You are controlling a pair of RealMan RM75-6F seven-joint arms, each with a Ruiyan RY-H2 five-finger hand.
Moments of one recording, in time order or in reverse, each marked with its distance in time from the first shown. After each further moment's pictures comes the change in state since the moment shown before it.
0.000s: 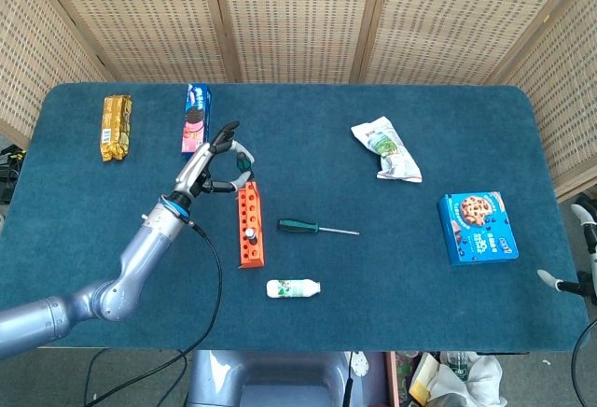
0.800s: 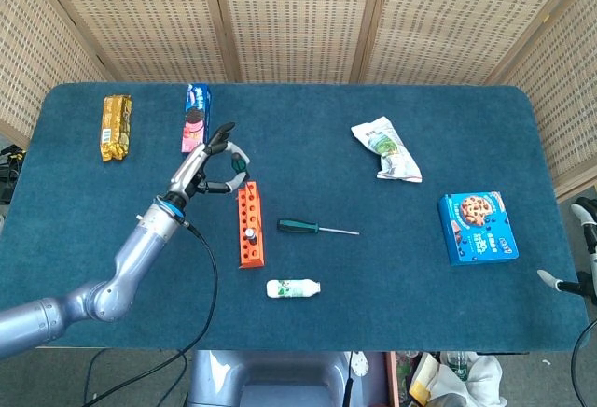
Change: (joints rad) left arm 0.011 0.013 0.011 0.003 0.010 -0.017 -0.016; right arm 0.000 -0.001 0.000 0.000 0.001 -0.001 -0.004
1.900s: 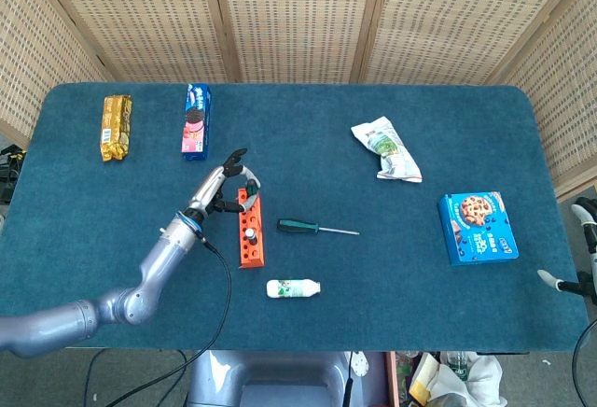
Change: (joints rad) left arm -0.034 -0.171 0.088 0.171 0.002 -0.002 0.103; right arm 0.002 0.001 0.000 0.007 0.002 -0.010 0.013
